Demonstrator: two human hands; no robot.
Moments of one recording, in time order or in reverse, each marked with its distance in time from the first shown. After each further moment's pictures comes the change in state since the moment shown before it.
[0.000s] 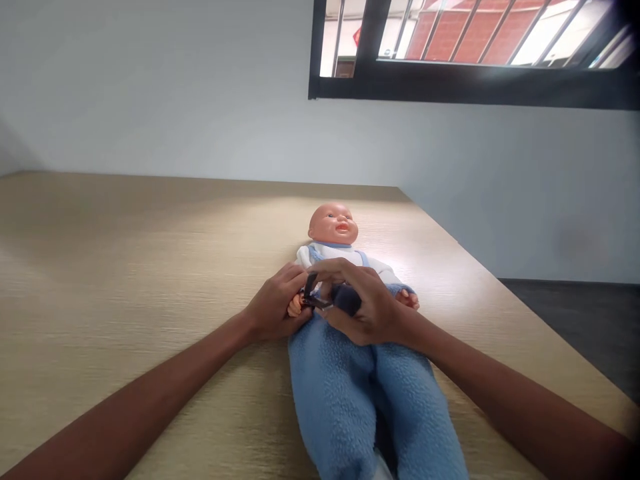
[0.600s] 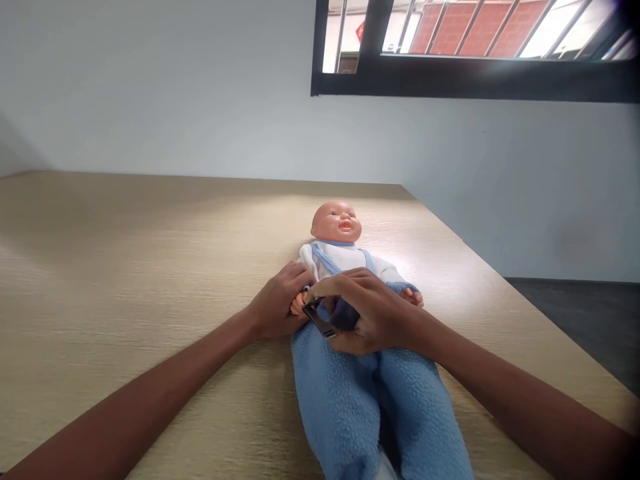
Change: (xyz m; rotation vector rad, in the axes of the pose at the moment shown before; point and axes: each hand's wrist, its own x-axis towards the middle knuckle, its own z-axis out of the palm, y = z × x) left_hand 0.002 0.004 -0.004 0.002 -0.048 -0.034; right_hand 0.001 -0.007 -0.004 -0.220 -0.163 -0.091
